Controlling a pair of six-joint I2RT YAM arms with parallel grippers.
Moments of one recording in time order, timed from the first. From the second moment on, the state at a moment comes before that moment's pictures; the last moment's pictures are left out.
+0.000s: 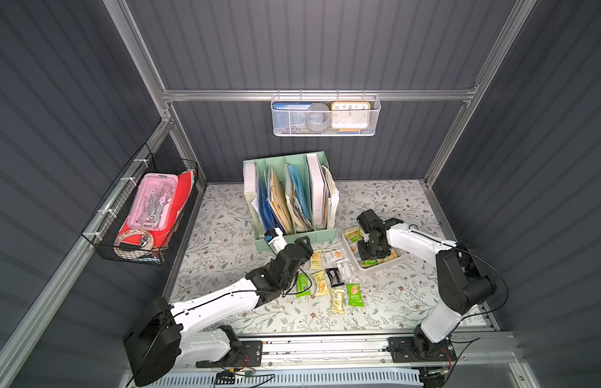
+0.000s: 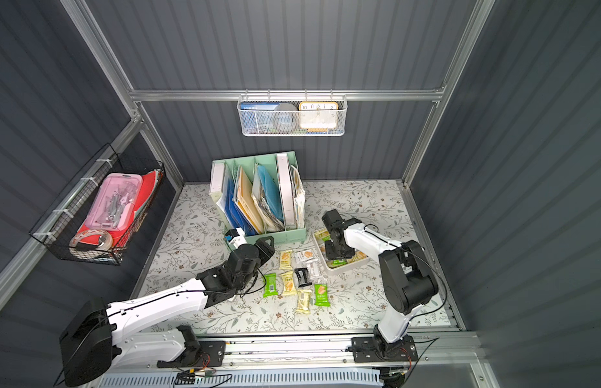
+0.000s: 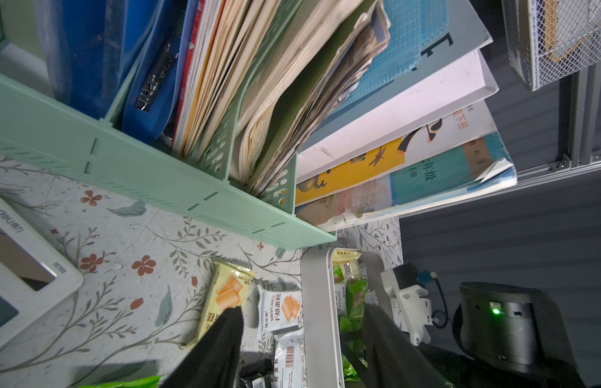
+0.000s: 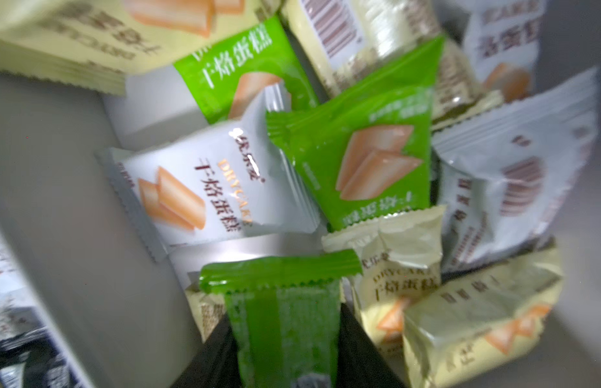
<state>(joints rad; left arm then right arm) -0.86 1.21 0.68 0.08 -0.50 -1.20 0.40 1.68 1.11 -0.77 0.09 0.34</state>
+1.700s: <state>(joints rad) -0.86 1.34 0.68 0.20 -0.40 -1.20 0.64 1.33 0.63 -0.67 0.02 0.70</state>
